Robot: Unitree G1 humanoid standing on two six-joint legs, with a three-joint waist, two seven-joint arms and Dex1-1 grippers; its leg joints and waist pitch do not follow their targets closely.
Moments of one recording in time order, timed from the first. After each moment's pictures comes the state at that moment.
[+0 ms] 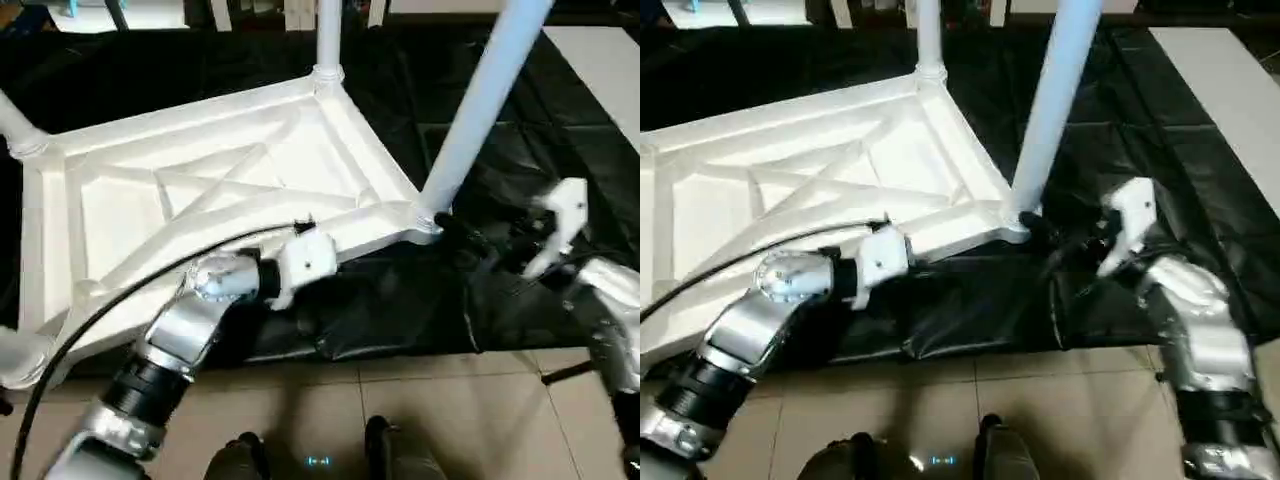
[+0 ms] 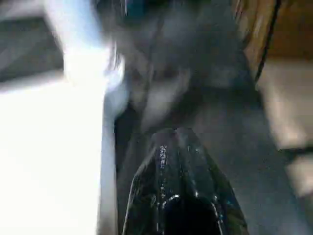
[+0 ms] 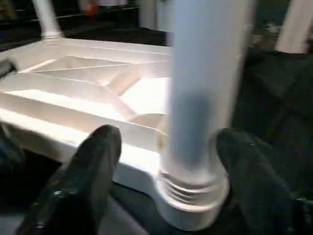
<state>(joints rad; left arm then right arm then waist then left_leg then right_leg) -0.49 0.30 -0.31 0.11 -0.08 0.06 -0.98 -0.32 -0.53 -0.11 0.17 0.46 0.12 0.87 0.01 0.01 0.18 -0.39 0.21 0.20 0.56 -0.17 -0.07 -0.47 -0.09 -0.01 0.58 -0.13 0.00</state>
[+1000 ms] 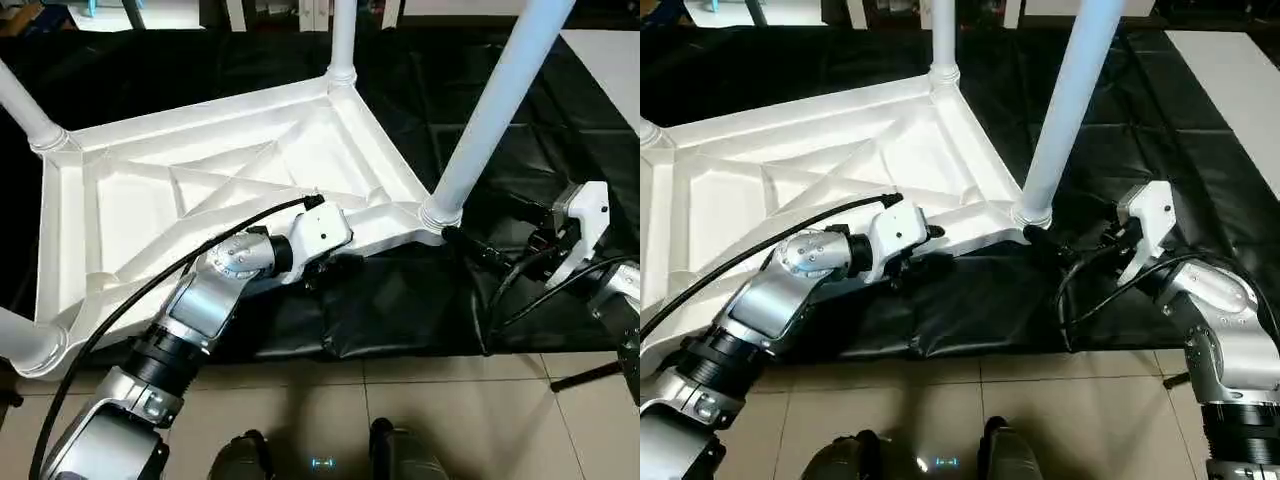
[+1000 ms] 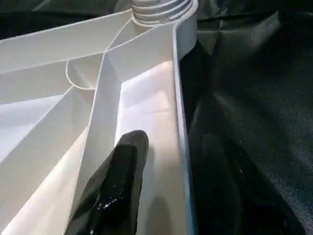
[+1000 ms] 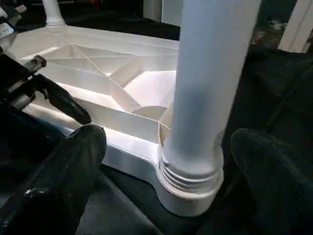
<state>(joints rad) -0.62 0.31 -0.36 0.26 0.11 0.21 -0.82 -0.28 -0.58 -0.14 0.10 0.44 0.16 0.87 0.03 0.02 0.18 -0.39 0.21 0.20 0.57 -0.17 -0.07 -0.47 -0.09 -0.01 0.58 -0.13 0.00</state>
